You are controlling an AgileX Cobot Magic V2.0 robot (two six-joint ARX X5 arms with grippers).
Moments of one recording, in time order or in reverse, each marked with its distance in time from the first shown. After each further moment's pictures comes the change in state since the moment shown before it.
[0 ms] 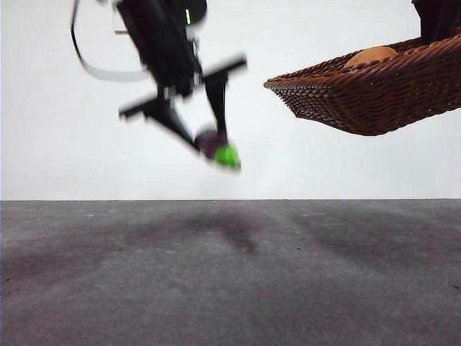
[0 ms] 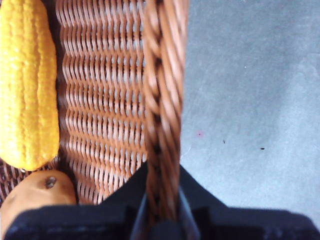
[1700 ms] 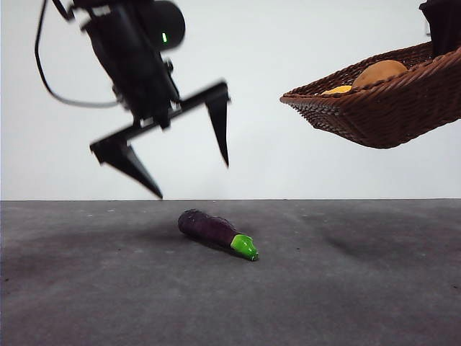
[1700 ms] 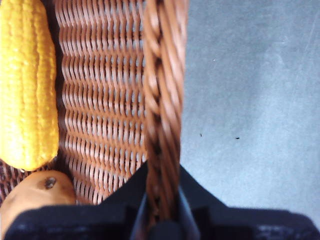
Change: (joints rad) left arm 0.036 -0.039 -0.272 0.172 0.019 -0.195; right arm 0.001 0.000 0.000 0.000 0.100 0.060
